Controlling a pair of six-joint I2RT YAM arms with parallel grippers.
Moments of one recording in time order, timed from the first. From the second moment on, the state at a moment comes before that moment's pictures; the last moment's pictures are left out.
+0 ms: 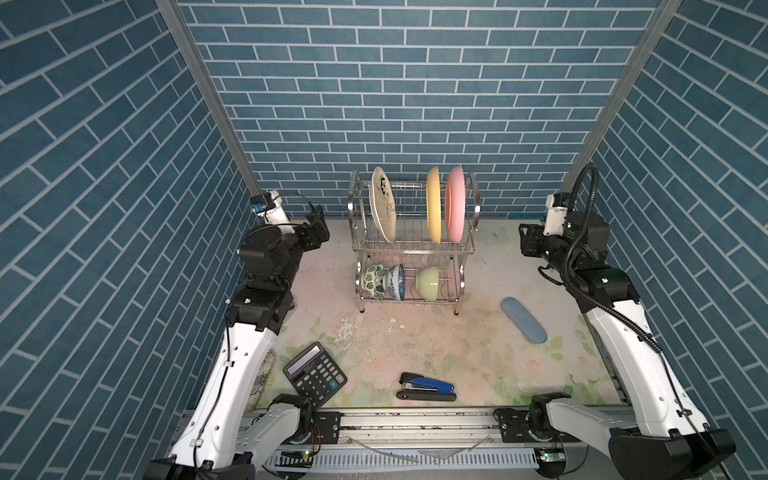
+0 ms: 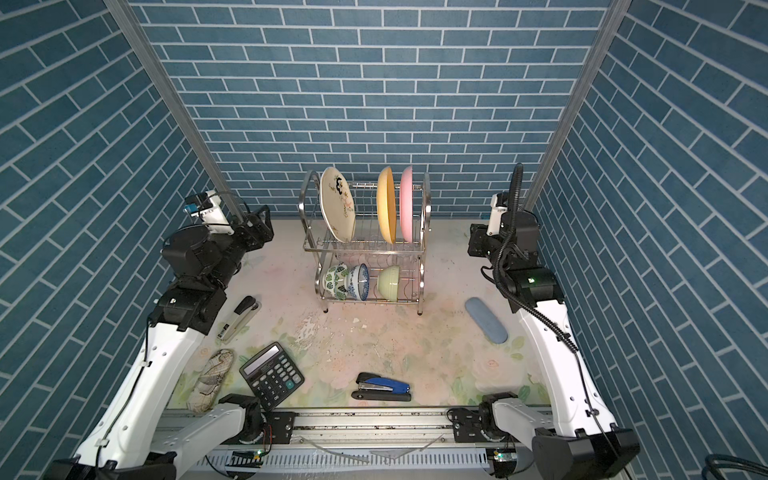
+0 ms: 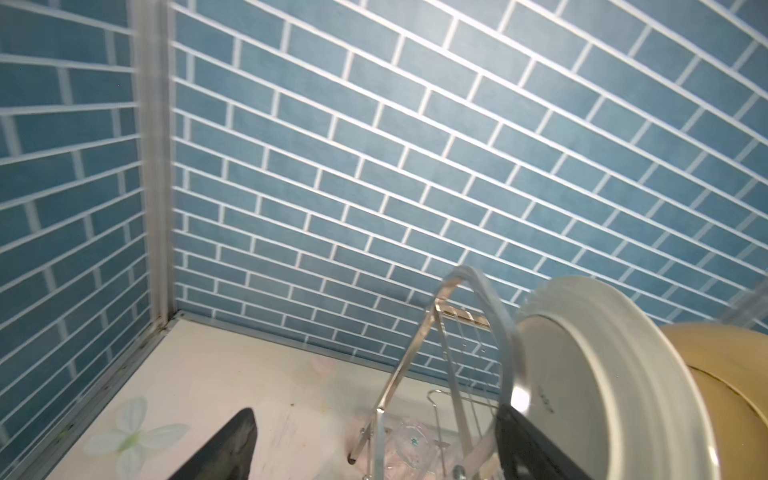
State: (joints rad) left arm -0.16 1.04 1.19 -0.21 -0.03 -0.36; right arm 0.23 1.15 1.37 -0.59 0.00 0.20
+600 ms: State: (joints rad) left arm -0.16 1.18 1.29 -0.30 0.35 -0.31; right arm 0.35 1.33 1.68 -0.71 -0.33 0.21
